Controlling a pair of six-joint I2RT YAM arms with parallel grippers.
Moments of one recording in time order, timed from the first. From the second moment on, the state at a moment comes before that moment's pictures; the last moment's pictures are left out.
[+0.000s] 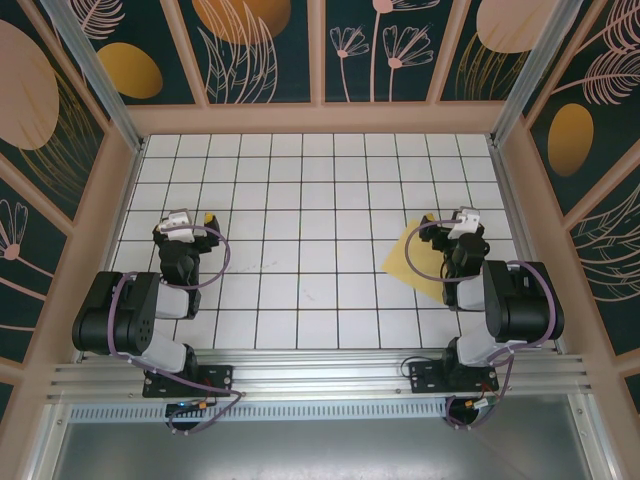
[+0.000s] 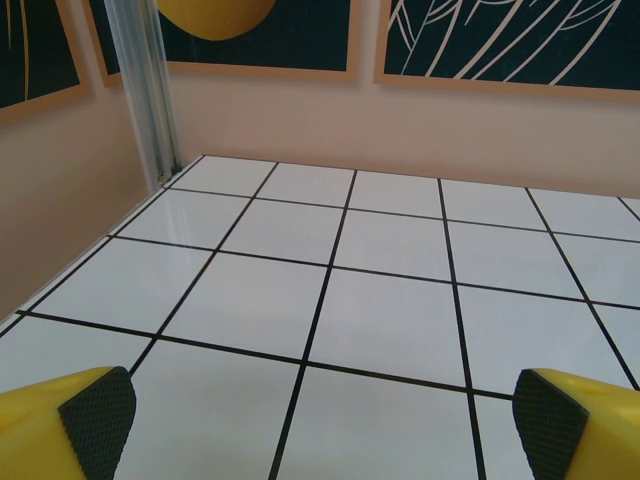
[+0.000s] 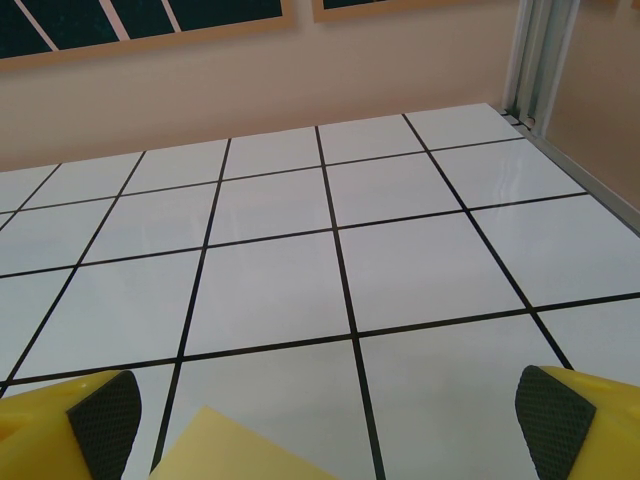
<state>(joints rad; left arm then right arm) -0.03 1.52 0.21 1.20 -0.18 -0.08 -0.03 1.54 0.23 1.12 0.01 0.10</state>
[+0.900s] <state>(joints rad) -0.03 0.67 0.37 0.30 -0.16 -0.51 0.12 1.39 0.60 -0.10 -0.28 0.55</state>
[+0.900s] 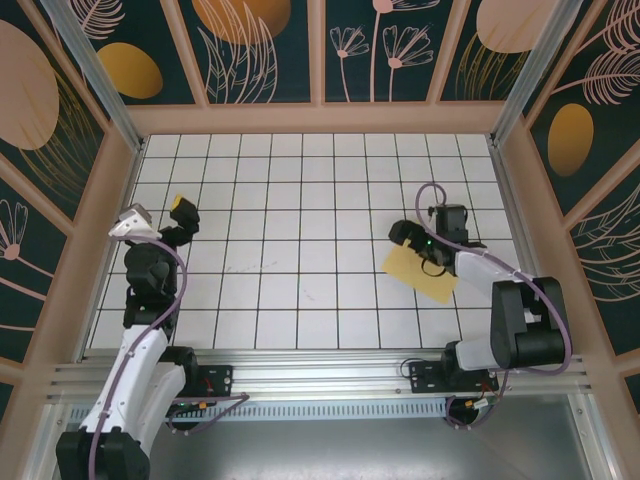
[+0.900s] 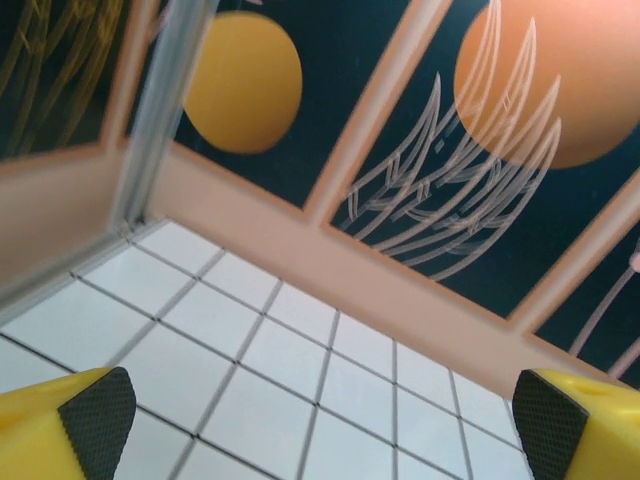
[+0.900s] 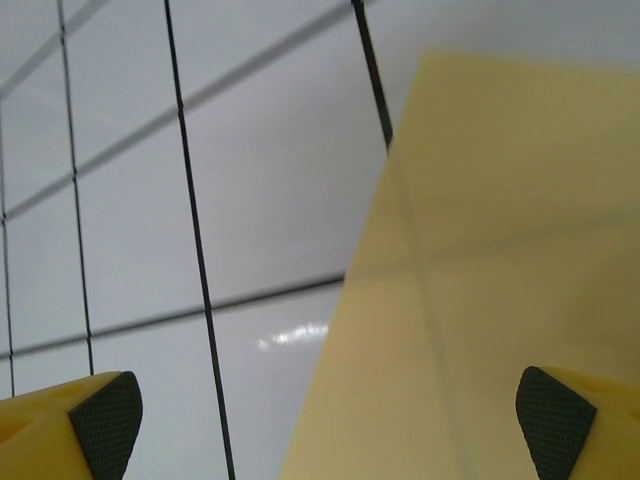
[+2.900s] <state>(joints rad) -0.33 1.10 0.38 0.22 0.37 -0.73 0.57 1.59 1.01 -0.44 0.09 0.54</state>
